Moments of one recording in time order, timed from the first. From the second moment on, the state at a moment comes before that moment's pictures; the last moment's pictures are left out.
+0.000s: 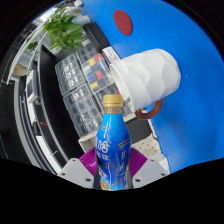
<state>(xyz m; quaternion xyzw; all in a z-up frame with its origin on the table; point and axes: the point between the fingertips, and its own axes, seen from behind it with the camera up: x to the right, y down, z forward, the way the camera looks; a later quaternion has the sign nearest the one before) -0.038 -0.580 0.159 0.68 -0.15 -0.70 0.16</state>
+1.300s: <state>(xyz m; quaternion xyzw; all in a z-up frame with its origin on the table) -0.021 -0.287 0.088 0.62 0.47 -0.32 -0.54</state>
